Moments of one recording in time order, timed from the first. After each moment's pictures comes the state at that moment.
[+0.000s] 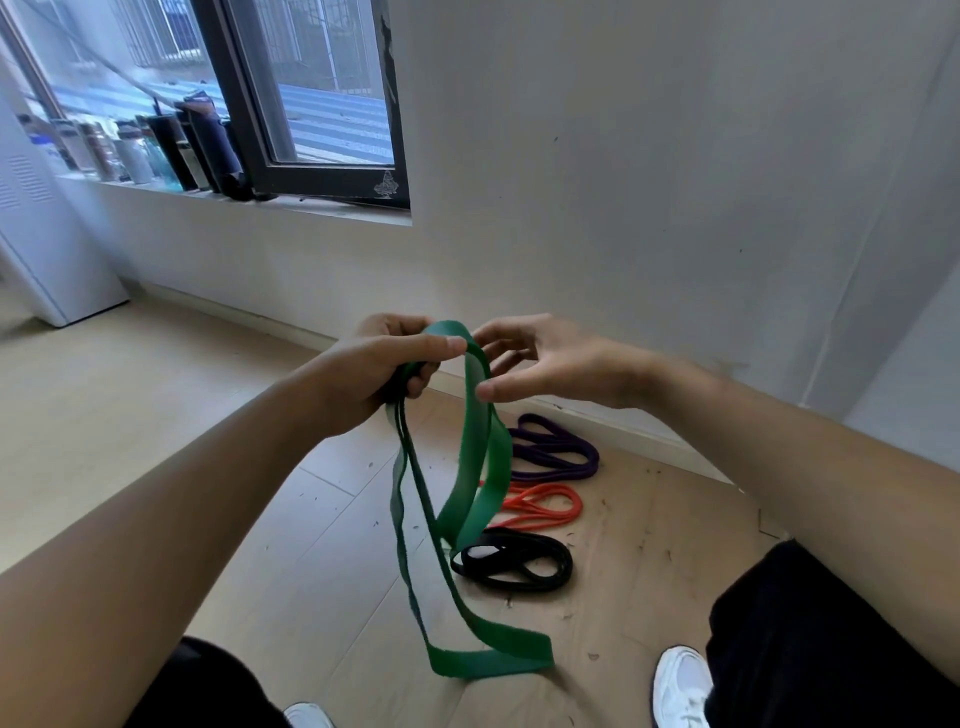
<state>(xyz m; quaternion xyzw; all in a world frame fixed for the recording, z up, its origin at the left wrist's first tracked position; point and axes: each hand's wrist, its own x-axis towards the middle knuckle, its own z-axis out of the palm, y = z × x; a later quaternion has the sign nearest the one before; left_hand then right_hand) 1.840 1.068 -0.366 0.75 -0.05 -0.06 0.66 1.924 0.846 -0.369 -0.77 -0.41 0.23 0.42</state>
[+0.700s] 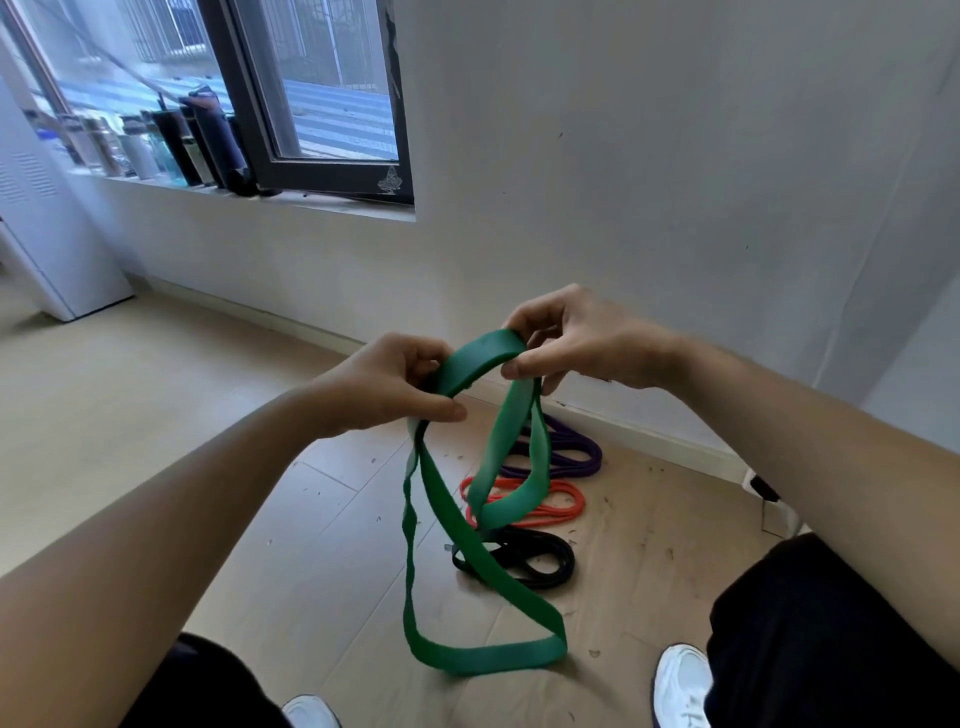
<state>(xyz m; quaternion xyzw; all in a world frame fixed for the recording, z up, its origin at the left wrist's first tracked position) 1.837 1.072 -0.380 0.86 -0.10 -0.06 0.49 1.933 0.833 -0.358 -0.77 -0.42 0.18 0.45</state>
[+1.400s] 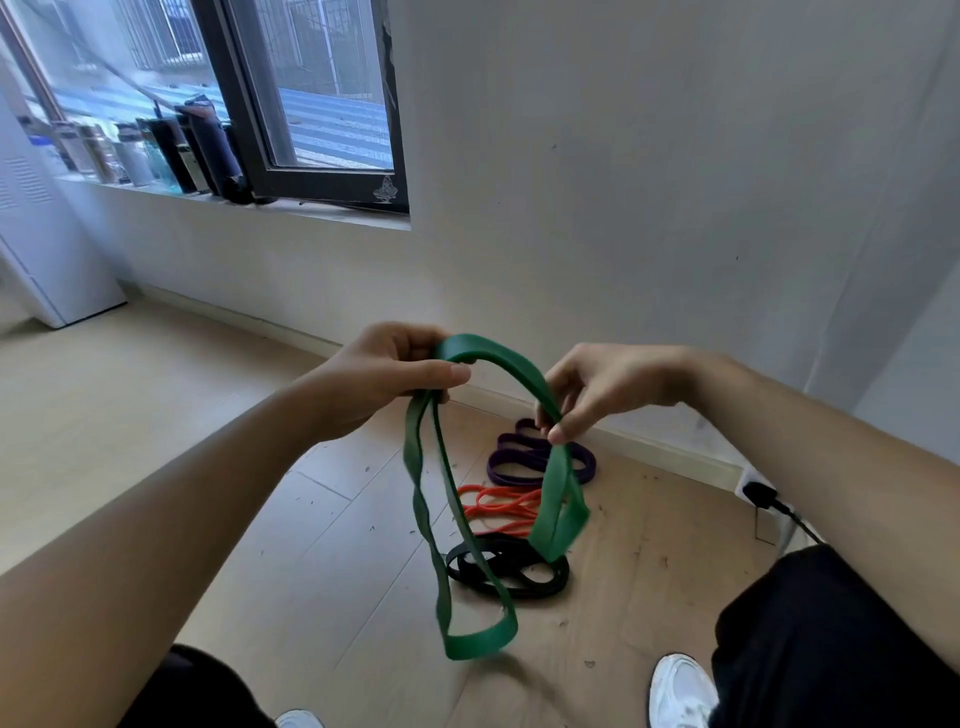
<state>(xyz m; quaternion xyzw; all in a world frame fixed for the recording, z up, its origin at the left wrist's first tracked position) 1.838 1.067 -0.370 0.80 -0.10 -0.03 0.60 1.952 0.804 -0.371 -0.84 -0.39 0.30 0.23</state>
